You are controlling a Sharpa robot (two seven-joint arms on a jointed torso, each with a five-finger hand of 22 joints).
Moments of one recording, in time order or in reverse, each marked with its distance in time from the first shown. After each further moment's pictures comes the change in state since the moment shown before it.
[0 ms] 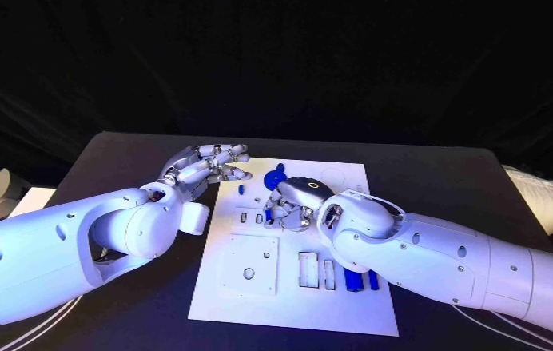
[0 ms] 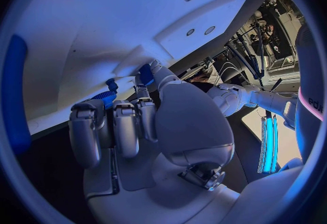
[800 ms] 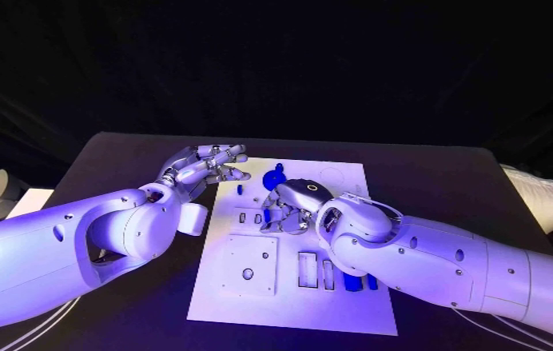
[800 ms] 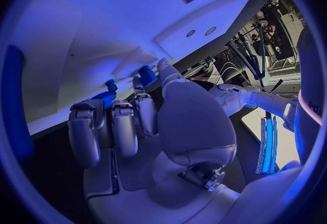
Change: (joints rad) left arm 0.000 0.000 0.000 -0.001 0.000 0.000 -0.002; left_hand 0.000 0.000 0.000 0.000 0.000 0.000 0.000 0.000 0.000 0.000 0.000 0.000 0.000 0.000 0.000 0.000 0.001 0.000 0.000 0.000 0.000 0.000; right arm -0.008 -0.005 -0.008 0.012 -0.011 -0.047 -0.010; right_hand -0.044 -0.060 -0.069 0.077 -0.017 -0.113 0.031 -0.008 -0.008 0.000 0.021 -0.091 0.000 0.002 0.019 0.000 0.000 0.000 0.000 0.022 0.000 0.000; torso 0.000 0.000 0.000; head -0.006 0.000
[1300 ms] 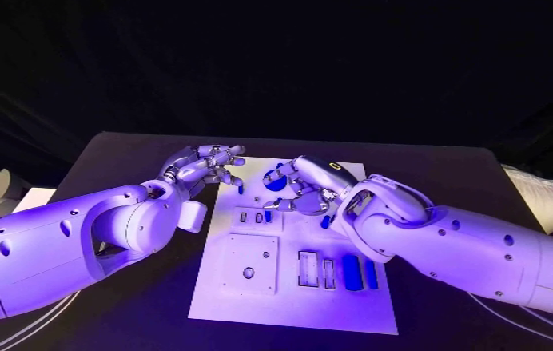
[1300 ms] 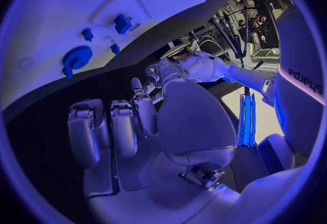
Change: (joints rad) left arm 0.000 0.018 -0.001 -0.058 -0.058 0.016 -0.053; left_hand -0.038 -0.022 0.006 0.003 -0.004 0.052 -0.052 0.000 0.004 0.160 -0.065 0.033 0.024 0.155 -0.062 0.242 0.238 0.000 0.200 -0.067 0.159 0.082; right arm 0.054 -0.142 0.039 0.118 0.178 -0.117 0.263; right_hand 0.016 -0.011 -0.025 0.033 0.033 -0.005 -0.002 0.004 0.006 -0.001 0.006 -0.008 0.000 0.000 0.007 0.000 0.000 0.000 0.000 0.000 -0.001 0.000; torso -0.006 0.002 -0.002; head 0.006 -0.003
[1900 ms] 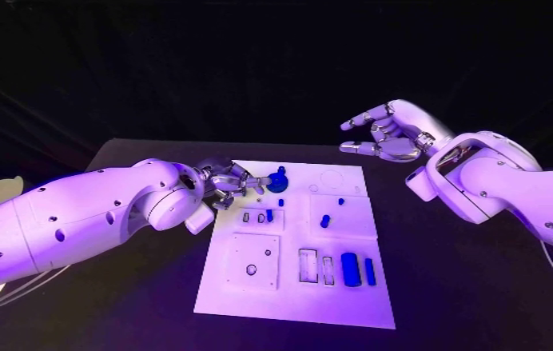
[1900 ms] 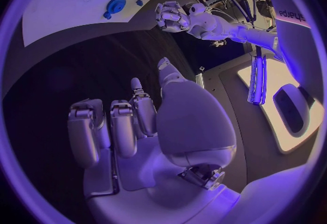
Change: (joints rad) left arm 0.057 0.111 0.001 -0.120 -0.599 0.203 -0.628; left_hand -0.156 0.039 -0.244 0.144 -0.061 0.002 -0.096 0.351 0.266 0.047 -0.088 1.029 0.958 0.001 -0.068 1.021 0.700 -0.095 0.150 -0.063 0.878 1.004; right arm 0.142 -0.276 0.005 0.023 0.397 0.034 0.092; right_hand 0.015 0.011 -0.016 0.010 0.000 -0.006 0.000 0.004 0.001 -0.004 0.004 -0.009 0.000 0.000 0.000 -0.004 0.000 0.000 0.000 0.000 -0.004 0.000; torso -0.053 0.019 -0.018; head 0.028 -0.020
